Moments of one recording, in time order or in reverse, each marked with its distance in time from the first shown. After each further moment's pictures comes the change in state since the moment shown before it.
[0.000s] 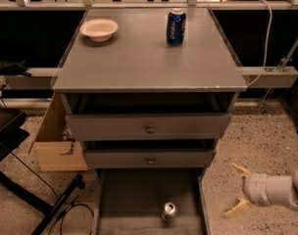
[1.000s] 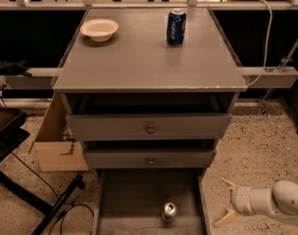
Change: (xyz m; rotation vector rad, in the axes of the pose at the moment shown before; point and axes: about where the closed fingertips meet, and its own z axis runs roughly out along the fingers) arm 0.082 0.011 0.087 -0.070 -0.028 0.013
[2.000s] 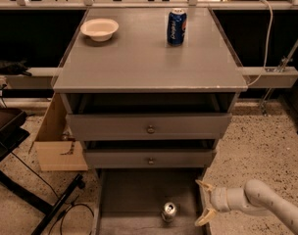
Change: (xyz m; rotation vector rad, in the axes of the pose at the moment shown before) arm 0.046 -0.007 0.113 -0.150 -0.127 -0.065
